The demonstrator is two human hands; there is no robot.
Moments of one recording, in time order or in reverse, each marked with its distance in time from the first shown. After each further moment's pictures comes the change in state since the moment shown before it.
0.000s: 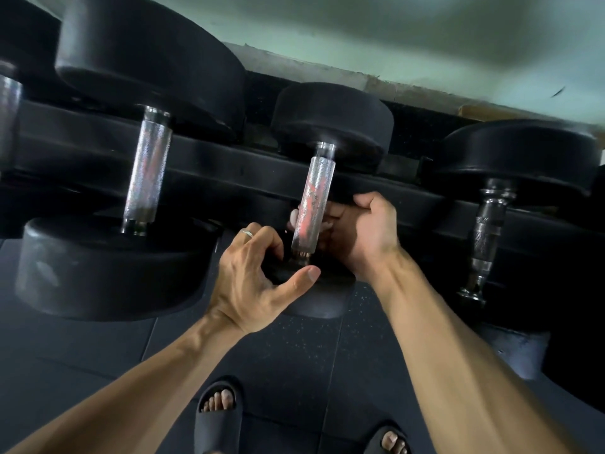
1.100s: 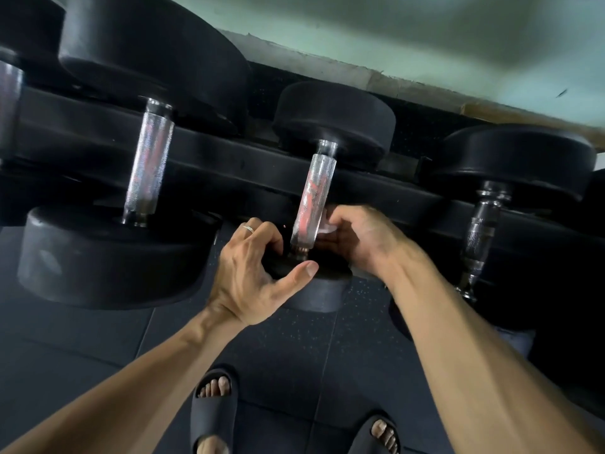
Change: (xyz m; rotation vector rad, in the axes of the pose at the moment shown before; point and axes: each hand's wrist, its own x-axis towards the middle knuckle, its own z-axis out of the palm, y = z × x) left_hand -0.002 0.001 0.004 0.006 0.032 0.018; right_hand -0.011 -0.010 0.002 -0.335 0.155 0.067
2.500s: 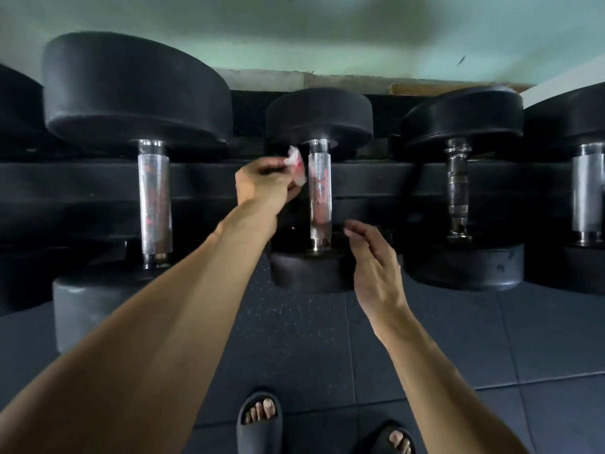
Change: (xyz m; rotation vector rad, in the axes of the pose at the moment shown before) left_hand 0.117 0.015 -0.010 -0.809 -0.153 -0.788; right_hand -0.060 0.082 0.068 -0.231 0.761 -0.443
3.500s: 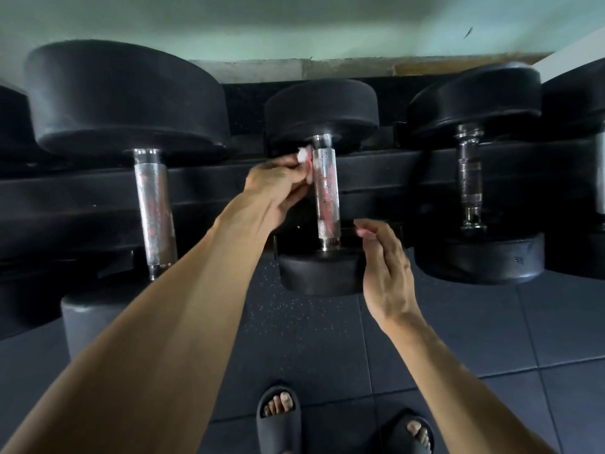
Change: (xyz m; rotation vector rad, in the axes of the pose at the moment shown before) left_hand 0.022 0.001 0.003 0.020 -0.197 -0.173; right_hand 0.006 0.014 0.000 -0.154 0.029 -0.140
